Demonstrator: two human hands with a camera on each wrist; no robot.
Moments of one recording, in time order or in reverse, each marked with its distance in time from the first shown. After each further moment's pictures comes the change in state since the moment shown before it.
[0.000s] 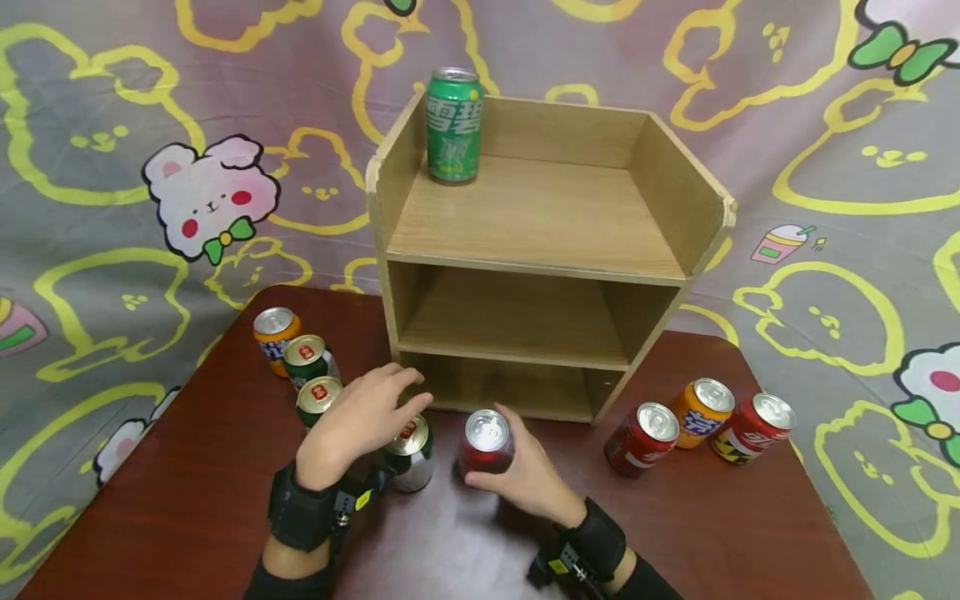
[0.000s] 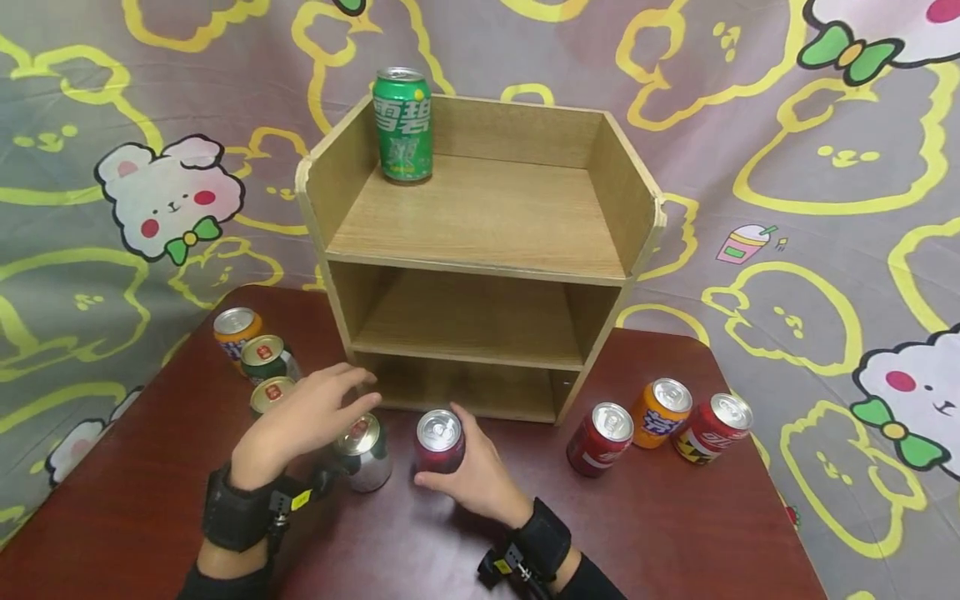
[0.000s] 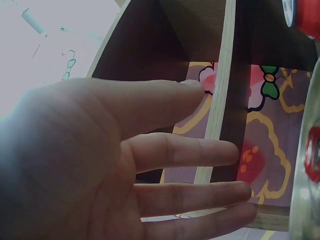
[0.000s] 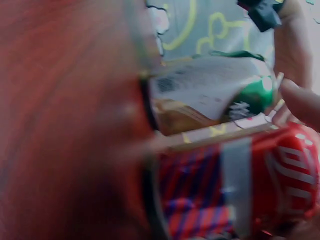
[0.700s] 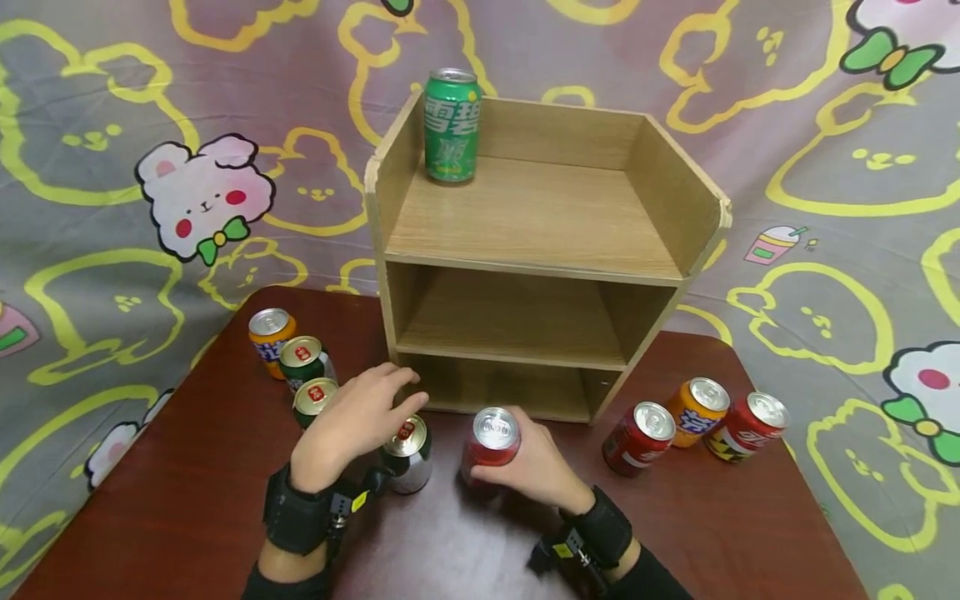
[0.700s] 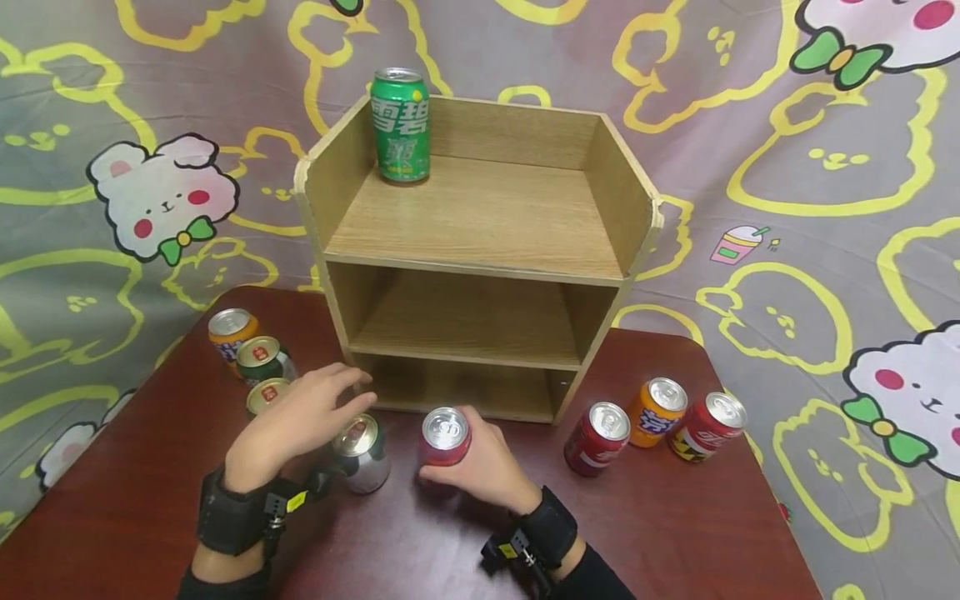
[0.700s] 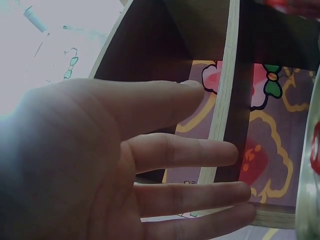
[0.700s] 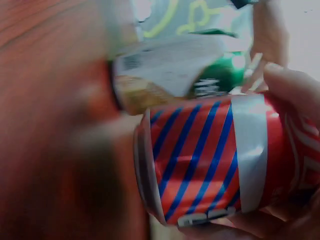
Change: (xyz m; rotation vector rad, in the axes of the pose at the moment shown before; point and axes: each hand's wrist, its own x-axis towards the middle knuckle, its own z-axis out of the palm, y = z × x) left_hand -0.001 -0.001 -0.002 -0.017 0.005 -0.012; right_hand 0.008 -0.004 -0.014 -0.083 0.072 -0.080
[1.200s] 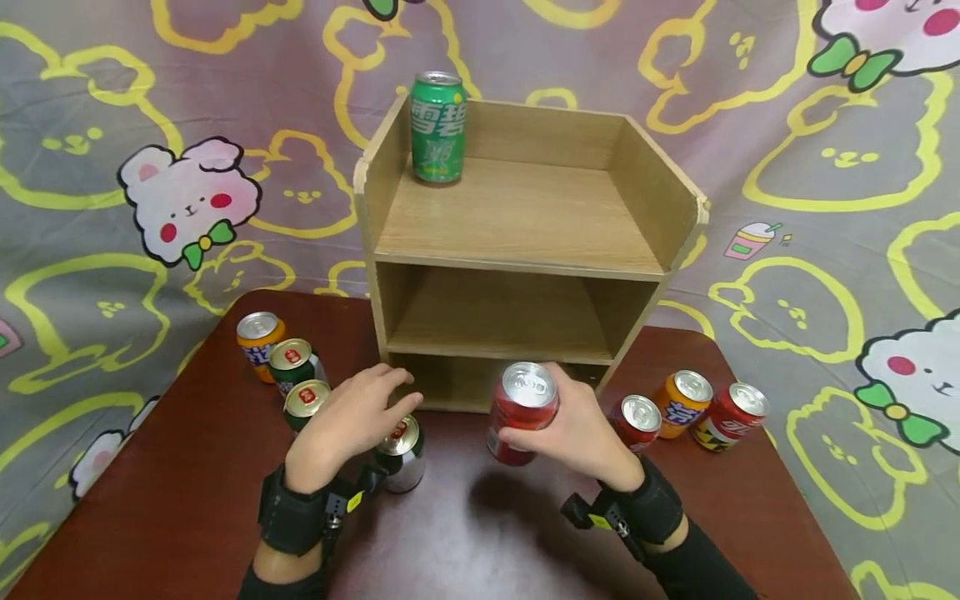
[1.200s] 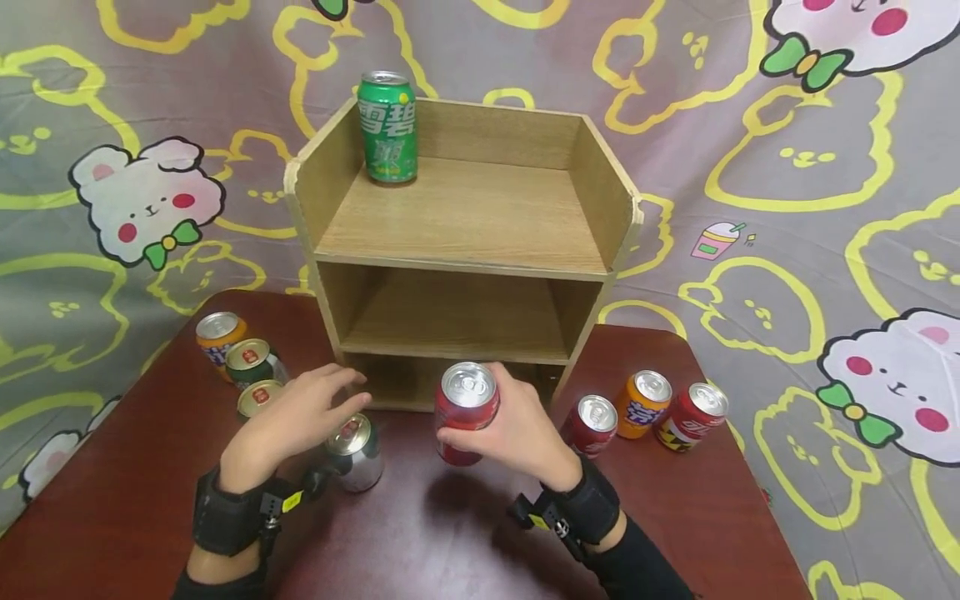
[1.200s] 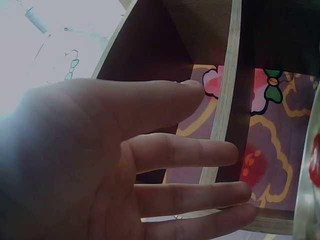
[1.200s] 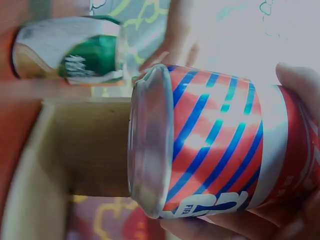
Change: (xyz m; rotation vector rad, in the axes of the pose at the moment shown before) left_hand 0.000 0.002 -0.001 -0.030 -0.023 0.034; right_hand 0.004 -0.063 -0.081 -0.089 0.042 -0.096
